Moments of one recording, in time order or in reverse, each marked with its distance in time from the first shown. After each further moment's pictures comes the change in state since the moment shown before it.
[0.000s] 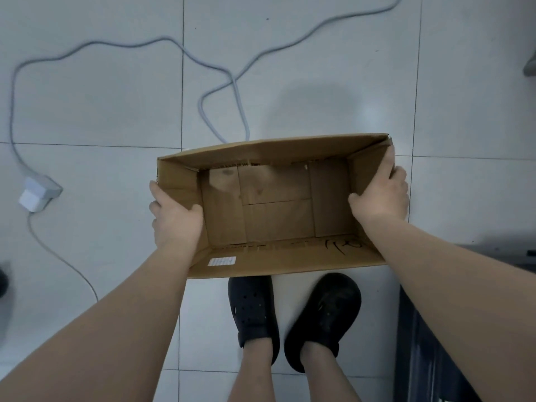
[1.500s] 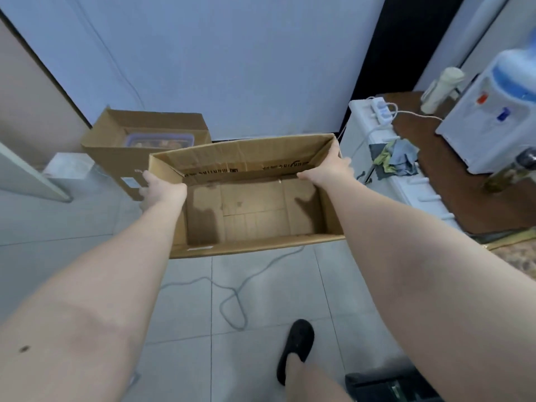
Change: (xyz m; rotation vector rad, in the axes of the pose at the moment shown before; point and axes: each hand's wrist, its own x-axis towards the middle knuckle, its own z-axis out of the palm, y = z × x) left_hand -0.233 0.404 -0.586 -0.275 0.172 0.269; right_hand -0.175 -0.192 -0.701 0.515 0.213 -0.086
